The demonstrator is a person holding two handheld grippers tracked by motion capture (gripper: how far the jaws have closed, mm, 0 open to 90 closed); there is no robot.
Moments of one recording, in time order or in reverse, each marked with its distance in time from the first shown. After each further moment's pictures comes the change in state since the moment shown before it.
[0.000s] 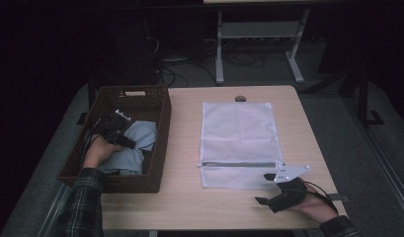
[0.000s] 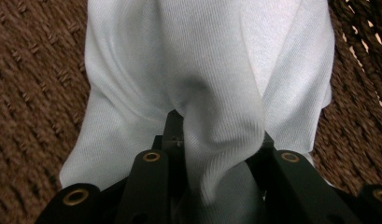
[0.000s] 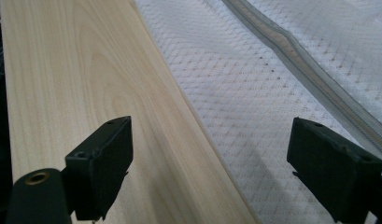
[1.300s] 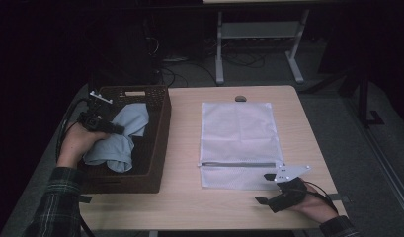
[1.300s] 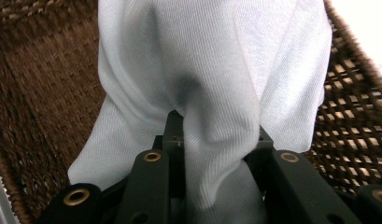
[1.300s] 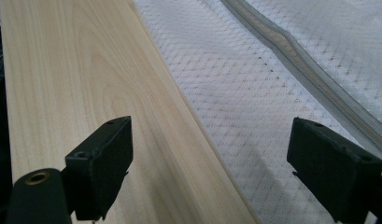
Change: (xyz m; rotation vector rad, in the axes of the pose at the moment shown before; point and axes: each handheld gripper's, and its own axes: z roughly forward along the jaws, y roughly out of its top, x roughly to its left) left arm -0.013 0.007 -0.100 -0.146 -0.015 -0.013; right arm 0.000 0.000 0.000 -0.001 -0.001 0.008
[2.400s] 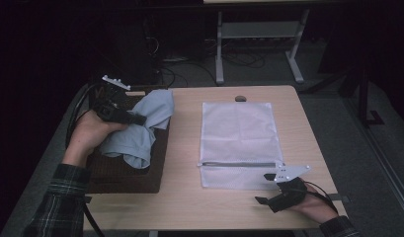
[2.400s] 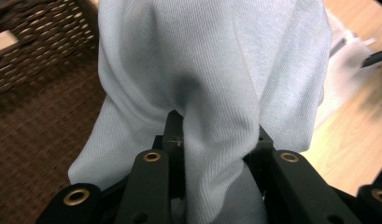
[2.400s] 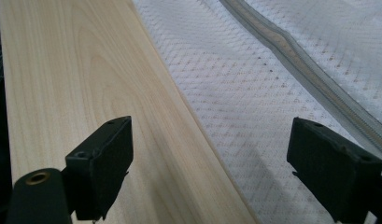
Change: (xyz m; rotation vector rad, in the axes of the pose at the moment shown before) left arm -0.082 0.046 -0.041 -0.099 -0.139 0.160; right arm 0.000 0.000 0.000 -0.003 -0.003 0.003
